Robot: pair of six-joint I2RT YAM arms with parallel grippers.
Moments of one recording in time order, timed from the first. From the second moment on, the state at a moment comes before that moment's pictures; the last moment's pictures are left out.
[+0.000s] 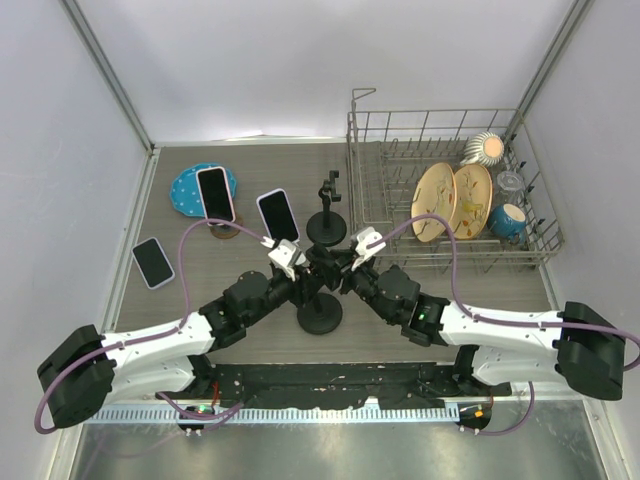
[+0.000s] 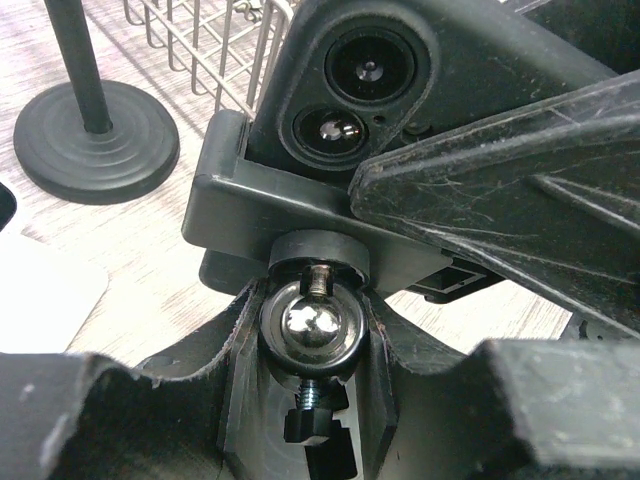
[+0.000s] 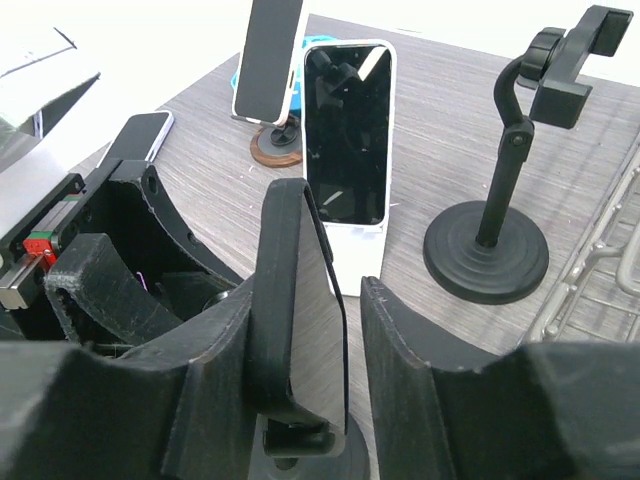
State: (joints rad) left arm -0.96 1.02 0.35 0.50 -0.11 -0.31; right arm 1.12 1.12 0.54 0.56 0.45 0.17
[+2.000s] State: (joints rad) left arm -0.96 0.97 0.37 0.40 -0.13 -0.39; right arm 1.17 1.21 1.01 -0.39 0.59 0.55
